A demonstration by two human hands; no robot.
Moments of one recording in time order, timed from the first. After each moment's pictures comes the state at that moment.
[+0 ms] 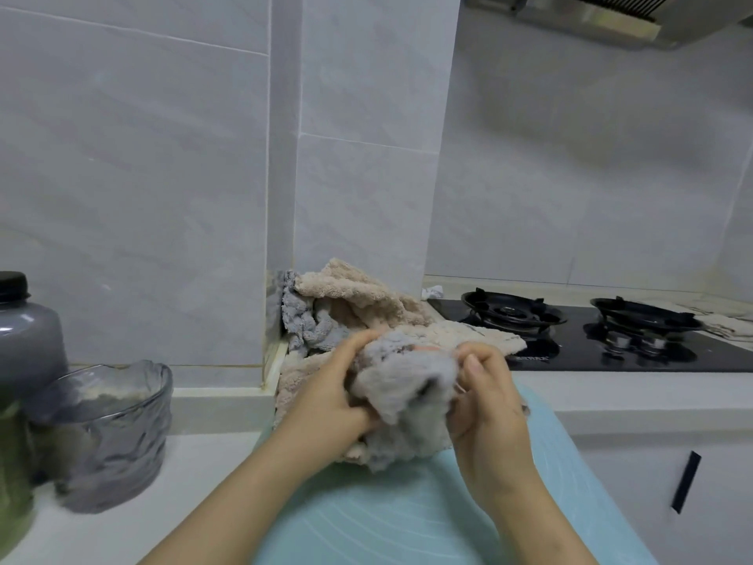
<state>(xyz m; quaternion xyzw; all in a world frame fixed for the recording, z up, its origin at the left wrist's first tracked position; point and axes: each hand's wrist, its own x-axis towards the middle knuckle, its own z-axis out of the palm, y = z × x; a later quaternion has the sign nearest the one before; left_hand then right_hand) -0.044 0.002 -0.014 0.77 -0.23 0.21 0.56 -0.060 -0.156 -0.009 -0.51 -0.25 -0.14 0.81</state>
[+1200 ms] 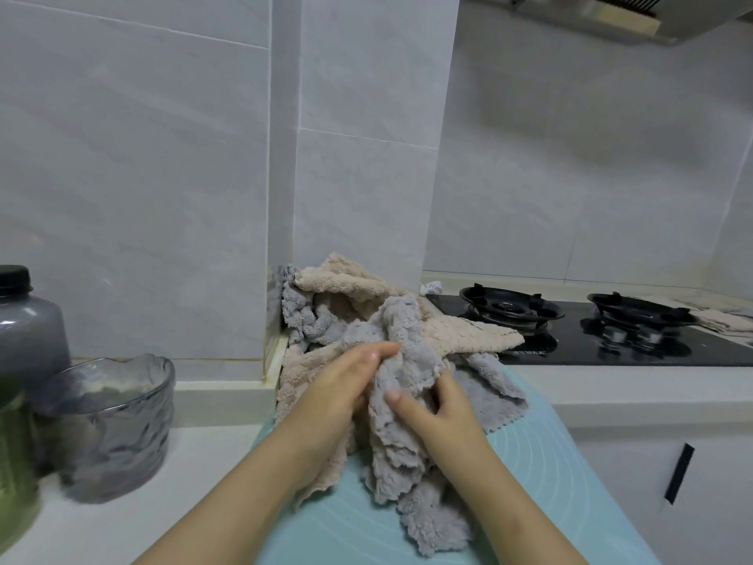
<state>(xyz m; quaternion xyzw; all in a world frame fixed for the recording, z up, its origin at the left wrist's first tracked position) -0.055 -0.006 -0.011 0.65 -0.17 0.05 0.74 -0.055 -0.148 -0.023 -0.76 -0.18 -0.10 0.62</state>
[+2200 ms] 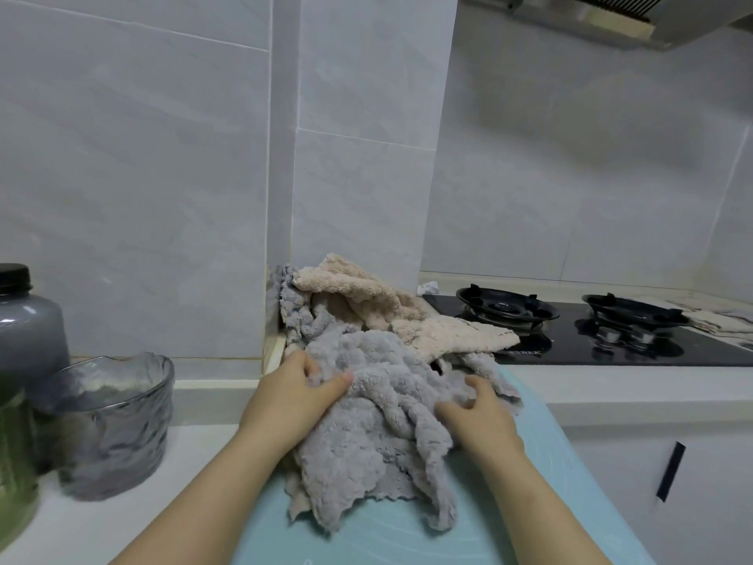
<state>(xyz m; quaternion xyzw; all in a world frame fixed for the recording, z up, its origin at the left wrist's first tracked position) -0.038 0.026 -0.015 0.88 0.04 0.17 0.43 -0.027 -0.183 -0.036 -0.89 0.10 -0.09 0.44</state>
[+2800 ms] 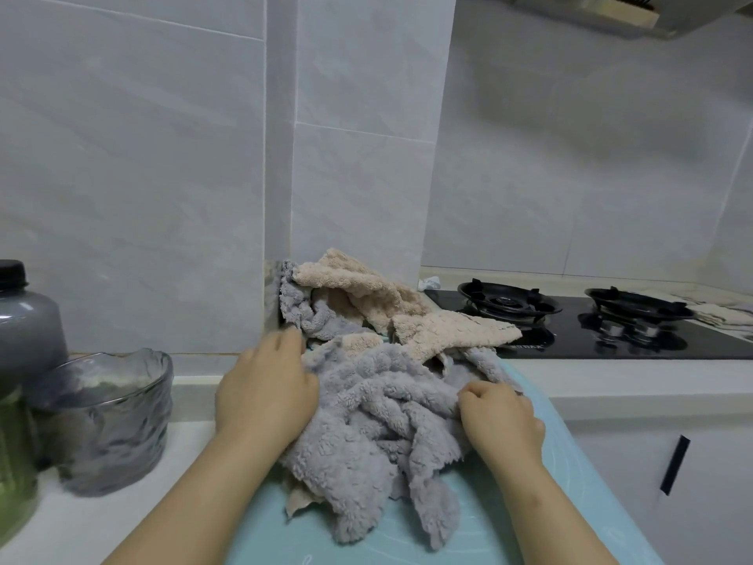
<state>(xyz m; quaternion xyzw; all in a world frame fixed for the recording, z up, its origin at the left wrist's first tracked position) -0.047 0.033 -0.005 0.95 0.06 0.27 0.15 -0.032 -0.185 -0.026 -0.94 0.12 -0.16 0.28</state>
